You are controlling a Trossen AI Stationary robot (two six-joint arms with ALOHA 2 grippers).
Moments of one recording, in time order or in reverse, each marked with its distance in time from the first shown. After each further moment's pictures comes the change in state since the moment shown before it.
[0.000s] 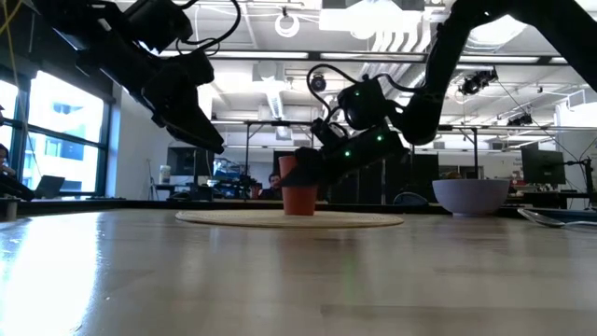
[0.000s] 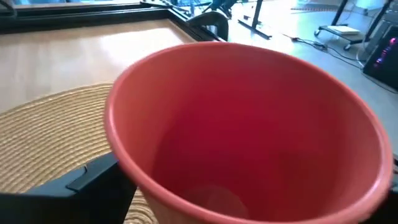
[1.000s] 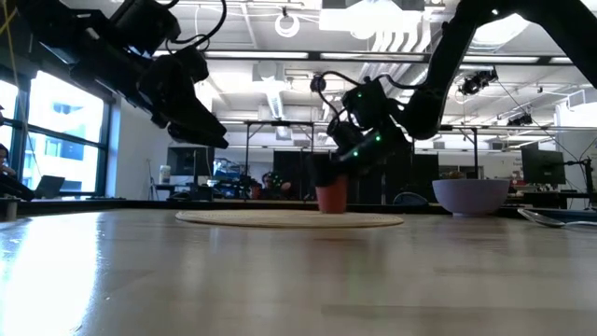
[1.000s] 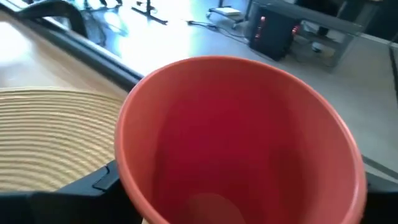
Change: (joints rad) left arm 0.001 -0.019 -0.098 0.217 0.079 -0.034; right arm -0.073 -0.047 -0.004 -0.107 0.371 0.075
